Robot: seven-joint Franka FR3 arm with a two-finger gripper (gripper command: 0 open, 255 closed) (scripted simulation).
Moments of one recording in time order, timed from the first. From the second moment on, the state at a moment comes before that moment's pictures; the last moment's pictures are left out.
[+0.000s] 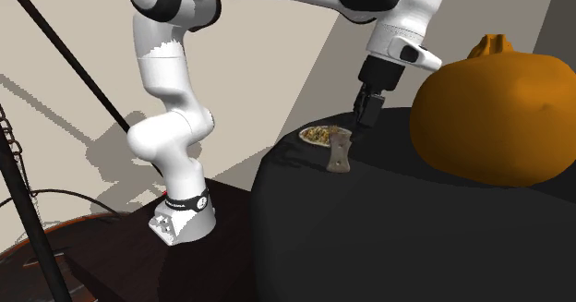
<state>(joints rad) 0.10 -0.02 0.09 -1.80 -0.01 1.49 -0.09</state>
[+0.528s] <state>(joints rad) 0.10 -0.03 0.09 -1.90 -0.01 1.58 -0.09</state>
